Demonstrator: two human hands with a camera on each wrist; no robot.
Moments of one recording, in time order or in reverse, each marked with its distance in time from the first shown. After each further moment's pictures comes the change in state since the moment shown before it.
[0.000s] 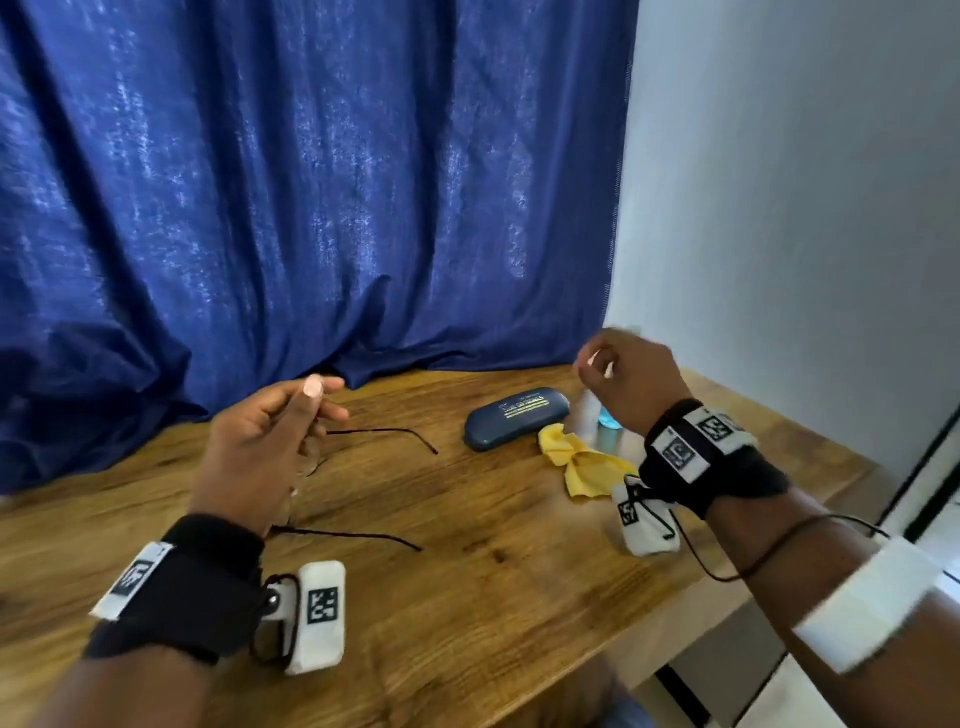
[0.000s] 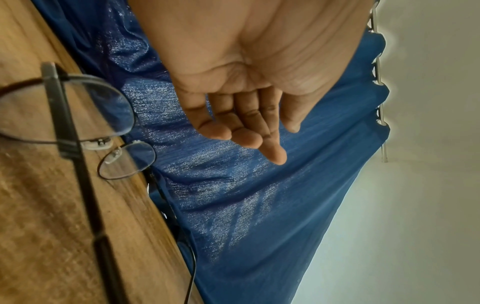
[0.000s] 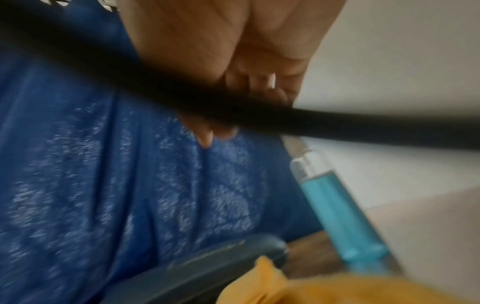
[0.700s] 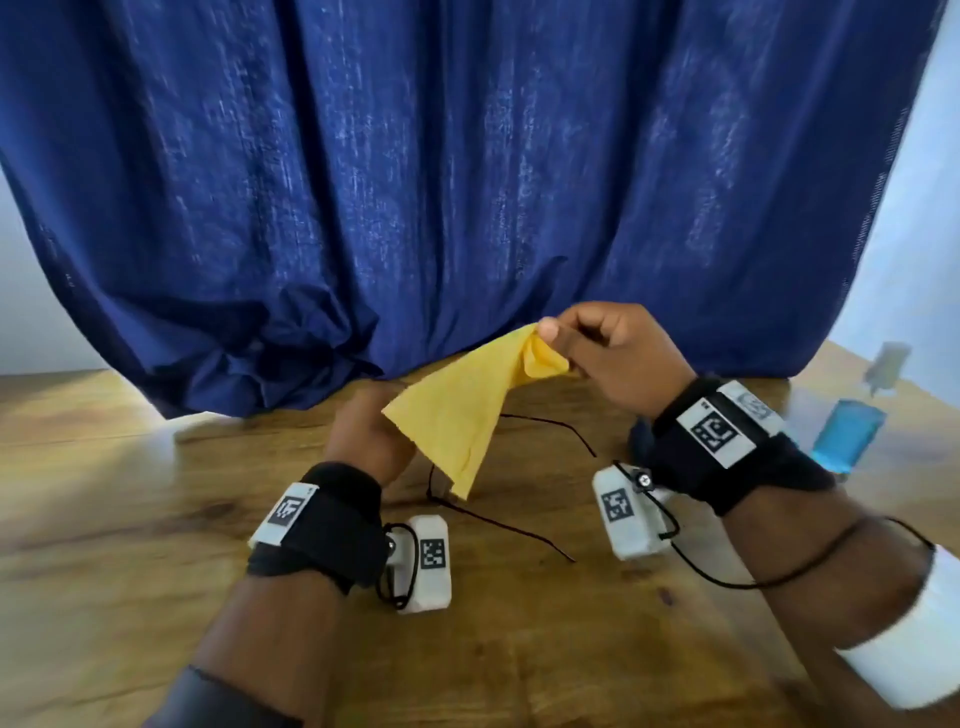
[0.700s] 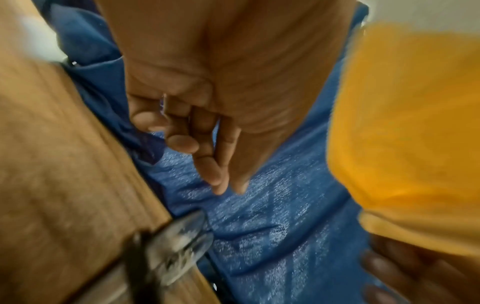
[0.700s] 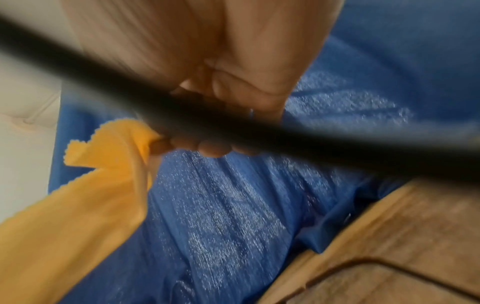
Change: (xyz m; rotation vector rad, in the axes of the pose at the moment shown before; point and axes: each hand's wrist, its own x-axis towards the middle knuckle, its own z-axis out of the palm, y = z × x) left_hand 0.017 -0.036 -0.055 0.588 0.098 -0.167; right_hand 0.022 -0.160 0.086 0.725 -0.439 -0.297
